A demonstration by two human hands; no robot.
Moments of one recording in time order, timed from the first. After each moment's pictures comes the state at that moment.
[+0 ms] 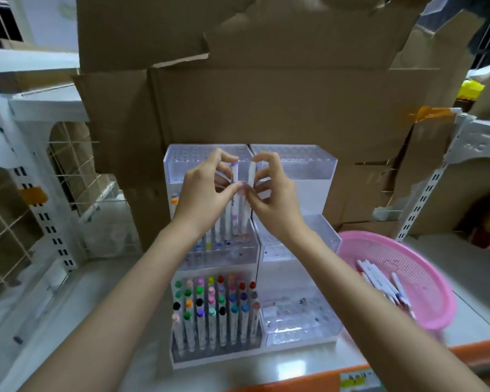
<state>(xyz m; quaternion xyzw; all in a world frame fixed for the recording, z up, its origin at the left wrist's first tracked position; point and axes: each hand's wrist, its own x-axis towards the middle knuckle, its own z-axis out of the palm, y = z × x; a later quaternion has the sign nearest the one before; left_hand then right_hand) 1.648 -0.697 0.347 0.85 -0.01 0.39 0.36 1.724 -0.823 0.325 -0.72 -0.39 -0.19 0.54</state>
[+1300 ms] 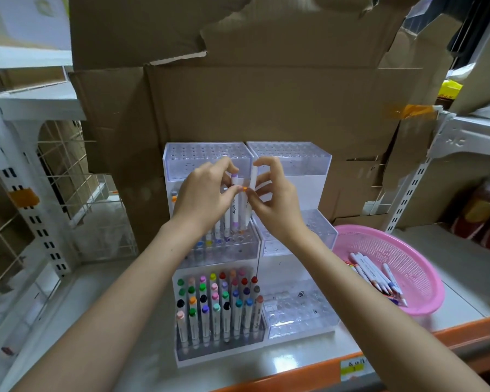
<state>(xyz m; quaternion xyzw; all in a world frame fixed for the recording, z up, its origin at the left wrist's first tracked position) 1.655 -0.687 0.337 0.90 -0.02 0.38 0.23 1.720 -0.825 0.312 -0.74 -0.37 -0.20 0.52</state>
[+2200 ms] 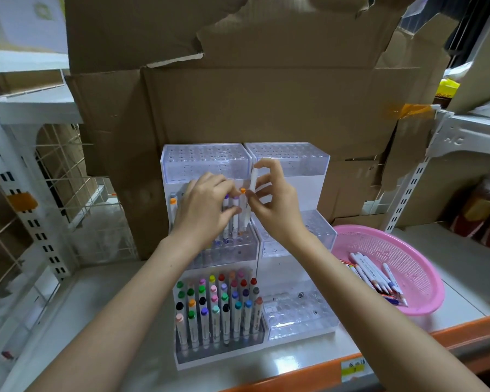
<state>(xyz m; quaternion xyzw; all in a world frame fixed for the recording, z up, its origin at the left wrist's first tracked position) 1.652 -0.687 0.316 0.92 -0.04 0.37 0.13 1.721 -0.827 0.309 -0.74 -0.37 -0.19 0.53</state>
